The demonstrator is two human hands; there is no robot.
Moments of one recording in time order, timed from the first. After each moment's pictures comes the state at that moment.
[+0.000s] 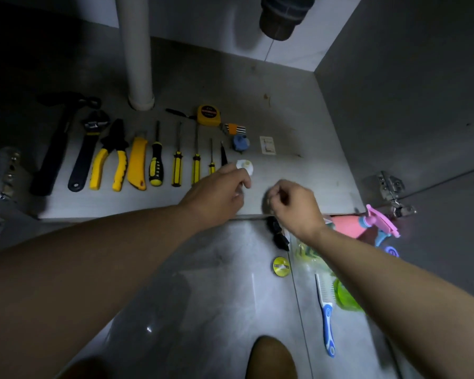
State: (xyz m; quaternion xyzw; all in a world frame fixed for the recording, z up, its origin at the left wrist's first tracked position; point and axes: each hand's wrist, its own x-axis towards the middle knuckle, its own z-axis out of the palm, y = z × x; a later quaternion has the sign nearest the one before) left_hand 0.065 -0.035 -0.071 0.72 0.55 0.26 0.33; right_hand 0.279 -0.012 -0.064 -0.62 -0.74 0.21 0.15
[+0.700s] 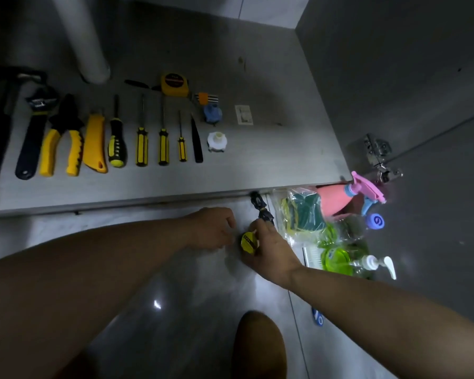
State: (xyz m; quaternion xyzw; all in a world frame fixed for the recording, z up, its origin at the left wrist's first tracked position) left_hand 0.118 -0.073 -0.137 0.70 0.53 0.01 0.49; right_hand 0.322 -0.118 -0.138 -0.63 -0.70 0.33 0.00
